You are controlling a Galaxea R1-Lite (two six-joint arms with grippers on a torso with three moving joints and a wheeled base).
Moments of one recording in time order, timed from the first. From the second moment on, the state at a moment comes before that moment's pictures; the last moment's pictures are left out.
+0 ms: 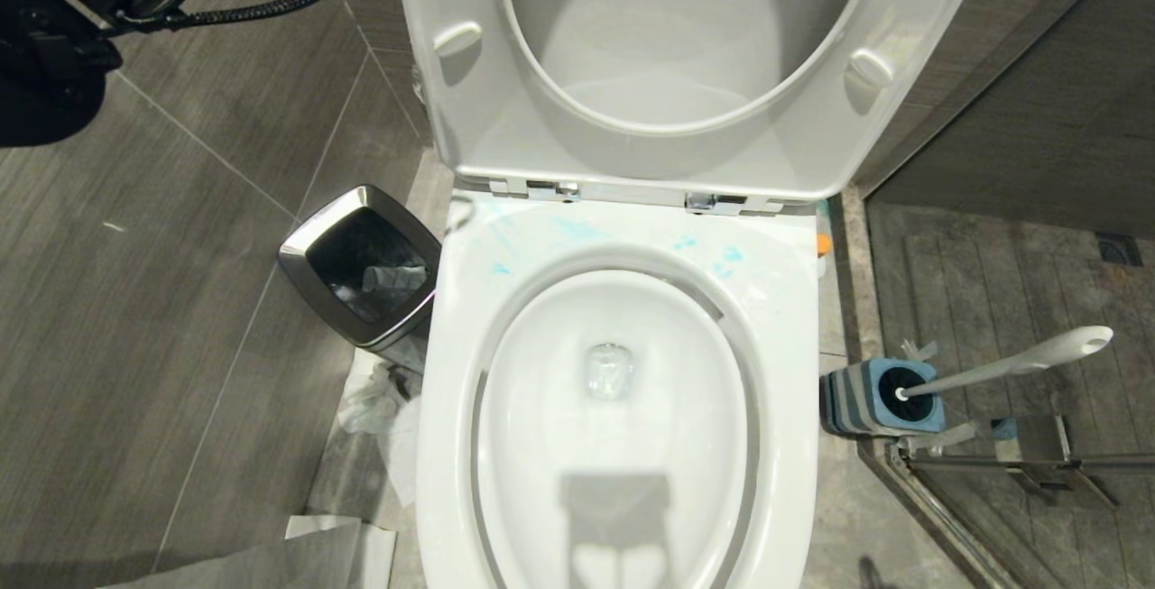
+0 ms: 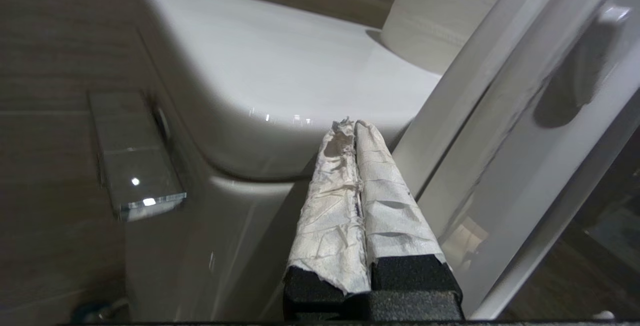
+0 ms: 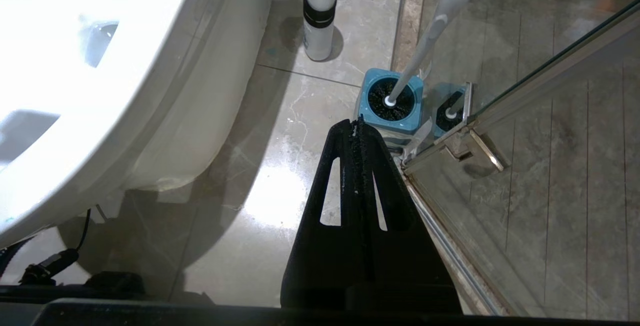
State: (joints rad) left arm -0.39 1.75 -1.75 -0.66 -0.49 -0.13; right arm 0.00 0.00 0.00 -0.06 0.00 -0.03
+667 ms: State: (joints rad) left arm -0.40 1.62 -1.52 -0.61 -0.56 -0.22; right arm 0.00 0.00 0.00 -0.06 0.00 -0.03
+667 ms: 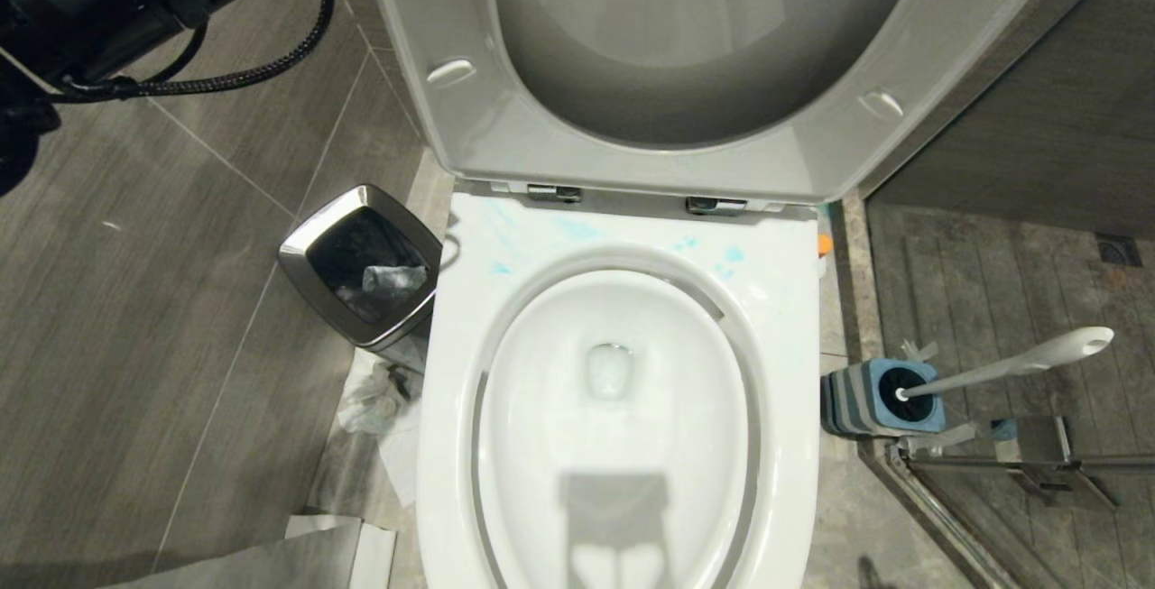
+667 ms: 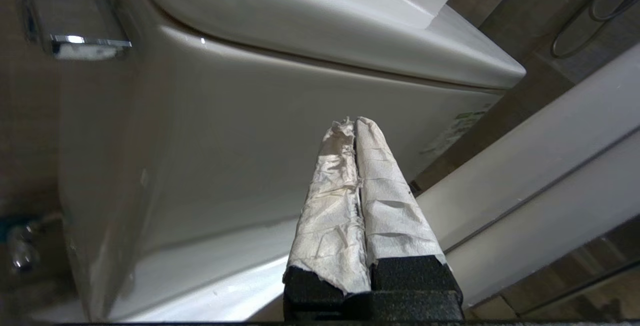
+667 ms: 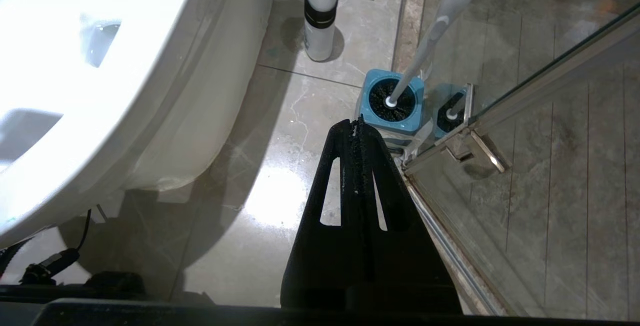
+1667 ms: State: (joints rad) left arm -0.40 1.32 -1.31 -0.23 -0.67 -0.35; right arm 0.00 0.00 0.00 -0.06 0.00 -0.03
